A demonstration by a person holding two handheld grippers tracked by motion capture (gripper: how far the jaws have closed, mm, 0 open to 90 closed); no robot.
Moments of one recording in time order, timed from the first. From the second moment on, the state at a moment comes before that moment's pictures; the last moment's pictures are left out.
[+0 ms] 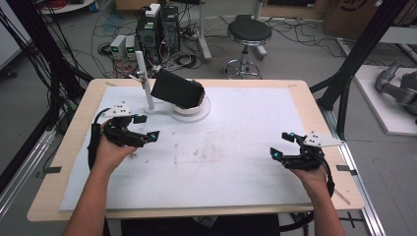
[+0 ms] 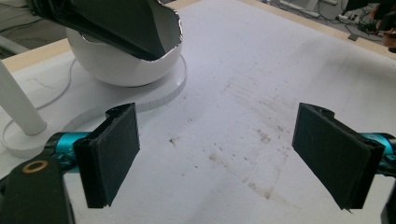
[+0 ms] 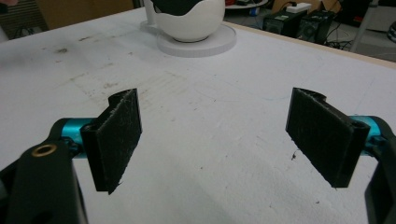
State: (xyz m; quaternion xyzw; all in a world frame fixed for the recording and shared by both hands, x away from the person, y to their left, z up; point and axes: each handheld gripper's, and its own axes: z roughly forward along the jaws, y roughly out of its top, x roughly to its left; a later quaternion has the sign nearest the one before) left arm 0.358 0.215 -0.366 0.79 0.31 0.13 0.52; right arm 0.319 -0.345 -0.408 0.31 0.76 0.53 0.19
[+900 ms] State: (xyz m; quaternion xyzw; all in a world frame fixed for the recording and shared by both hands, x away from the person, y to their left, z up) left arm 0.341 0.209 -0.387 0.79 0.28 0.13 0.53; right arm 0.319 -0.349 -0.415 0.34 0.76 0.53 0.18
